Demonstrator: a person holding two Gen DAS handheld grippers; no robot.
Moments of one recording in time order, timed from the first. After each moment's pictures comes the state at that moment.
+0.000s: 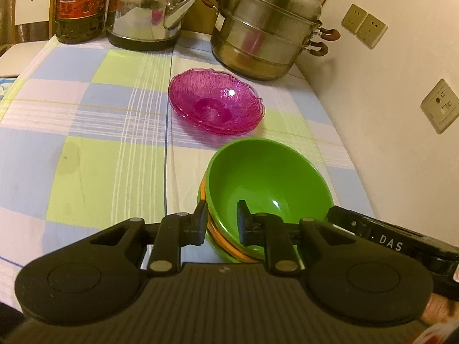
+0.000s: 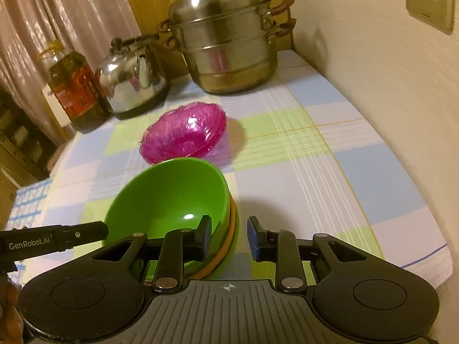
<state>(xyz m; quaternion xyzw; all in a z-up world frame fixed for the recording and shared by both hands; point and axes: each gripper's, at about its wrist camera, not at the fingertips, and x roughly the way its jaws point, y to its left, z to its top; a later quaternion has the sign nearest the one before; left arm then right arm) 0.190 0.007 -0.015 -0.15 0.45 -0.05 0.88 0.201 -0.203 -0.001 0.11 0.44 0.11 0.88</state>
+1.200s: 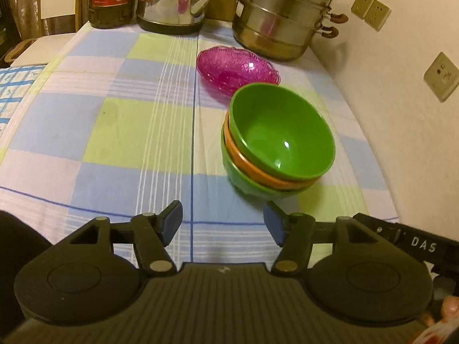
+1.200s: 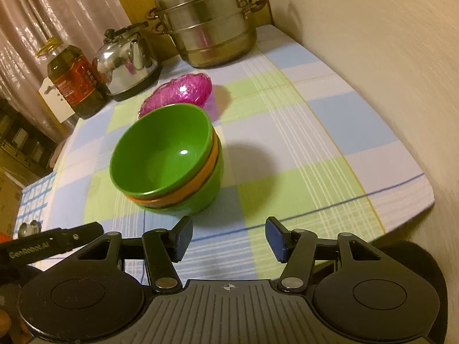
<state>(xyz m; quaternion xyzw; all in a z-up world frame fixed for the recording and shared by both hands) 0.105 -0.002 -0.016 -0.13 0.46 0.00 0.88 0.123 -0.229 0.005 0.15 0.48 0.09 0.86</state>
